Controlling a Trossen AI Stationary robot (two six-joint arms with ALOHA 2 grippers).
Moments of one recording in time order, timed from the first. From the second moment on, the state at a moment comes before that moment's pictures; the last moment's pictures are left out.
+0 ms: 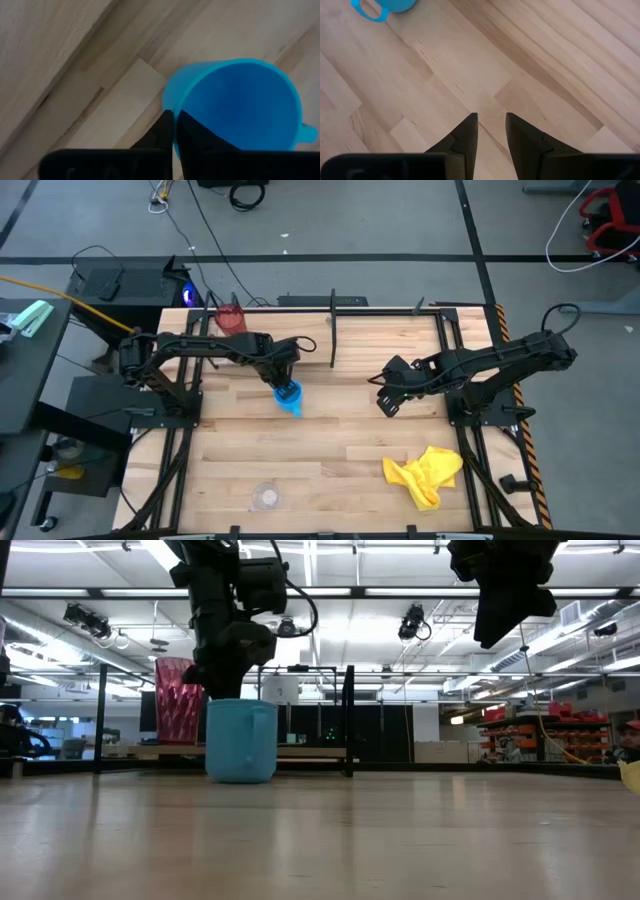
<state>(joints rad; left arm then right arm) 0.23 1.62 1.14 -0.82 0.02 -0.46 0.19 1.24 1.08 -1.04 0.29 0.94</state>
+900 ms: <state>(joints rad) 0.52 1.62 1.72 -1.31 -0.10 0.30 0.18 1.24 1.08 -1.00 0.29 0.90</state>
